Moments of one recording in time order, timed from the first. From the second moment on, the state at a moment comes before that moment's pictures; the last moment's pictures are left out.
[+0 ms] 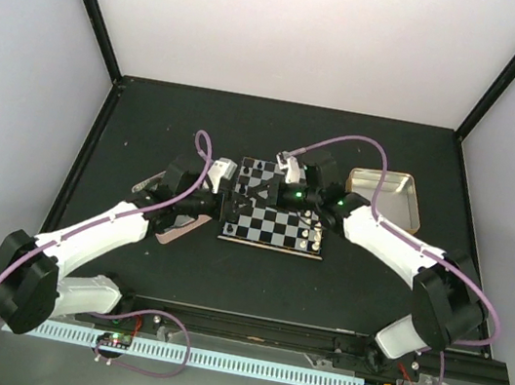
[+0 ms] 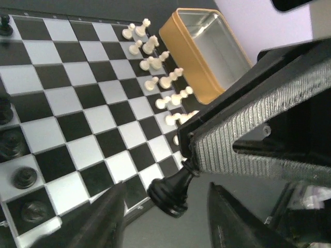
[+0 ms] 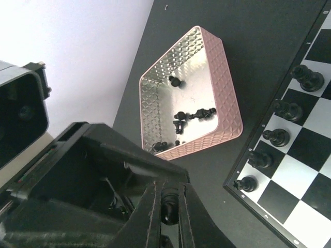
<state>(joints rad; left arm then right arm) -0.53 1.16 0.67 -0.05 0.45 -0.50 0.68 1.54 1.03 -0.07 -0.58 0.74</state>
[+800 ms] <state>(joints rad) -0.47 0.93 0.46 -0.15 -0.08 -0.67 0.70 1.97 1.50 -0.26 -0.01 0.41</state>
